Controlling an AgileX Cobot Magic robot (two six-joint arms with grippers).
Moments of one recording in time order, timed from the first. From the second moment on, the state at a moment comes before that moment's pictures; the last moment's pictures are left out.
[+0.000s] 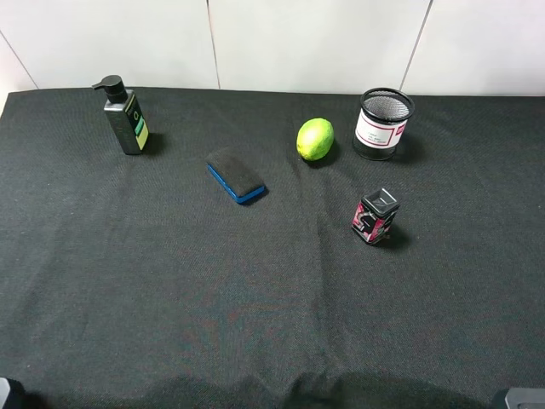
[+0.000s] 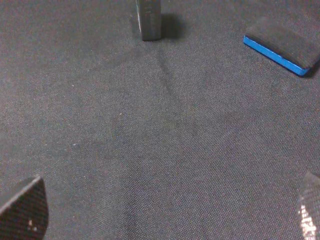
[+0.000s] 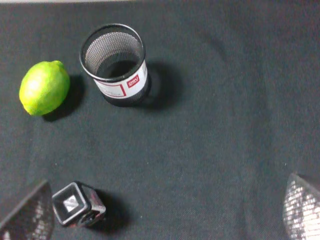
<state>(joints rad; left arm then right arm) -0.02 0.00 -0.49 -0.08 1.06 0.11 0.04 1.01 -1.11 0.07 1.00 -0.03</state>
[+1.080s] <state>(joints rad) -0.02 0.00 -0.49 -0.08 1.06 0.11 0.04 1.77 -1.65 0.19 1.18 -0.12</state>
